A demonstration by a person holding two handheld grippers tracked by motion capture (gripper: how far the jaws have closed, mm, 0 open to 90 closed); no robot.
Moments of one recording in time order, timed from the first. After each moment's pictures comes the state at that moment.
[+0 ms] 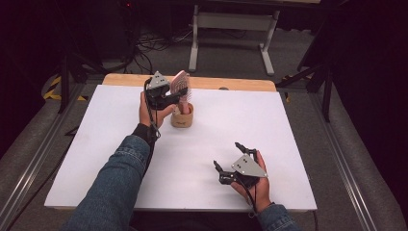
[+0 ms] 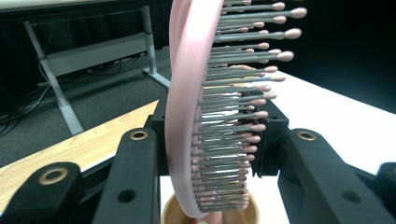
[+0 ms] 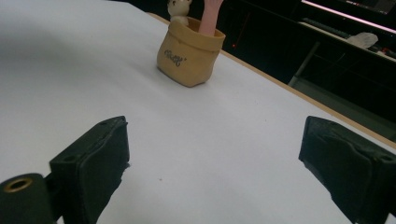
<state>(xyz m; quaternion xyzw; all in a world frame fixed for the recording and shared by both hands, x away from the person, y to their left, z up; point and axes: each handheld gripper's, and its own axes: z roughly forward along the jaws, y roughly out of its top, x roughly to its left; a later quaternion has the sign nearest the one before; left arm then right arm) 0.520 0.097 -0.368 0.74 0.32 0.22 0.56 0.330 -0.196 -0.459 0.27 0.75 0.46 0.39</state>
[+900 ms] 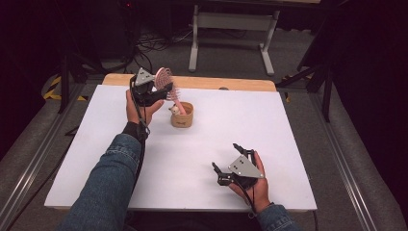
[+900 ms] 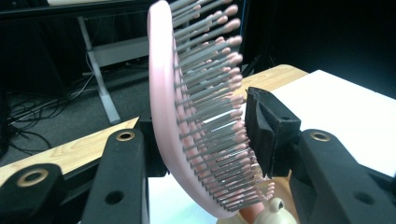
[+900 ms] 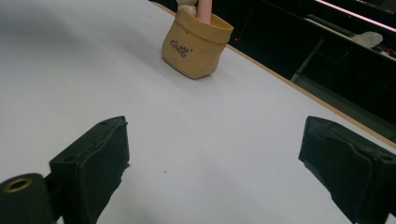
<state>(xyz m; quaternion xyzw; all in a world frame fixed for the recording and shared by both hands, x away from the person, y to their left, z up) 0.526 0.136 -0.366 0.71 0.37 0.27 0.53 0.329 -0.191 -0.462 0.26 0.76 0.44 0.39</state>
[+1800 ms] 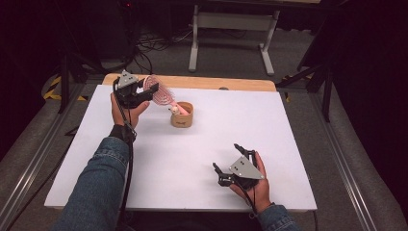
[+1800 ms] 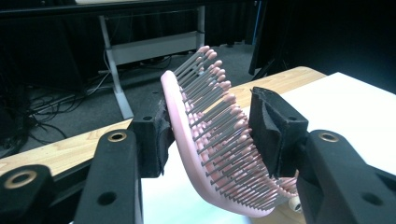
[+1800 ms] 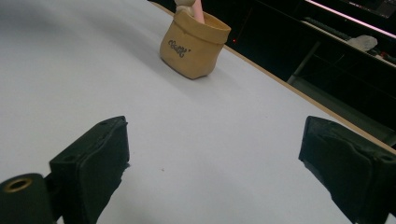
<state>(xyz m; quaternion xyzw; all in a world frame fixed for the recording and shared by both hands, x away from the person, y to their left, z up) 0.519 0.174 -0.372 0.70 0.39 0.28 0.53 0.326 -0.192 -0.461 0.26 0.76 0.44 0.40</state>
